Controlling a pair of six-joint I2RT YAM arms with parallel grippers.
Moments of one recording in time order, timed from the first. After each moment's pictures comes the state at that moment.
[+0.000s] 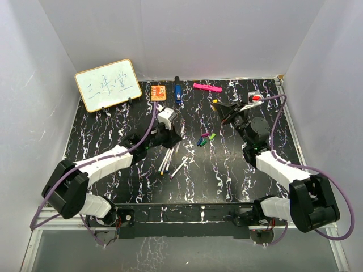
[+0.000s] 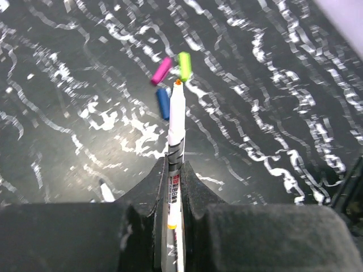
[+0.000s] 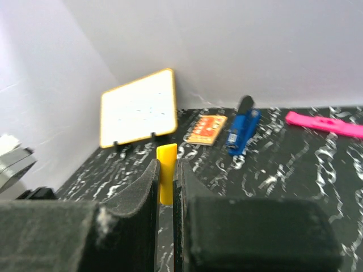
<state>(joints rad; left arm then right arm) -0.66 1.39 0.78 0.16 0.19 -0.24 0.29 1.22 0.57 0.84 -0.17 0.49</state>
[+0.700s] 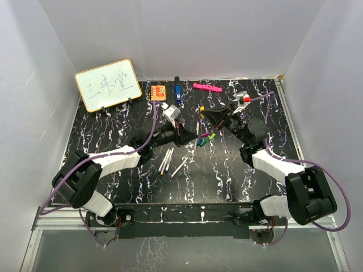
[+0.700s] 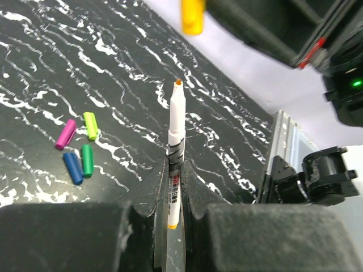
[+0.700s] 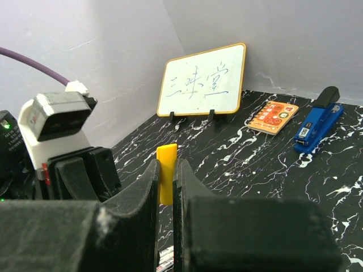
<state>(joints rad) -0.70 1.51 0.73 0.66 0.44 -0.47 0.32 1.28 0.57 1.00 -0.47 0.55</state>
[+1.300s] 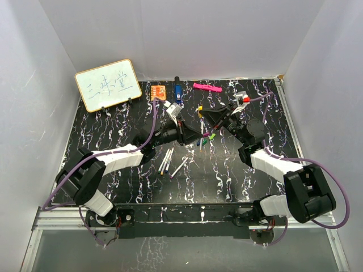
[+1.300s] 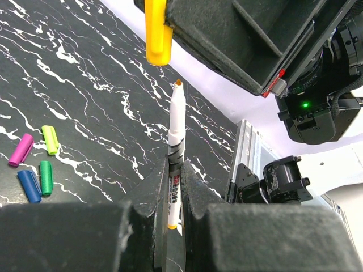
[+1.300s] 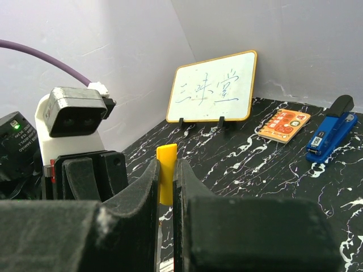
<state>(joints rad) -0.72 1.56 0.77 0.76 0.50 -0.61 0.34 1.31 0.57 1.07 -0.47 0.58</state>
